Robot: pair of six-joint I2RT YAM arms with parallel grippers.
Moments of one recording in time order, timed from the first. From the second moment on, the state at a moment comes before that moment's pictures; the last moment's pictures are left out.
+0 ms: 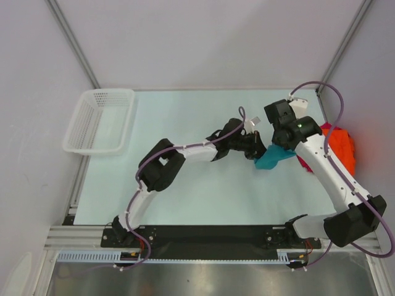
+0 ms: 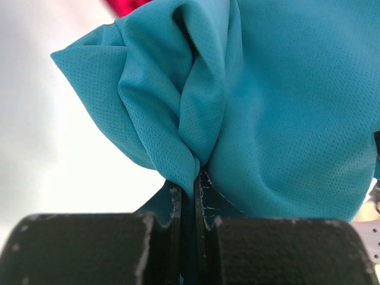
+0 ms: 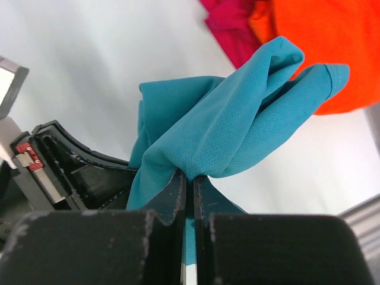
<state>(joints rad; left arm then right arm) -0.86 2.24 1.59 0.31 0.69 -1.07 0.43 1.32 1.38 -1.07 0.61 0.63</state>
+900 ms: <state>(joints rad) -1.00 2.52 1.93 0.51 0.70 -1.30 0.03 1.18 1.40 -1.24 0.56 0.39</state>
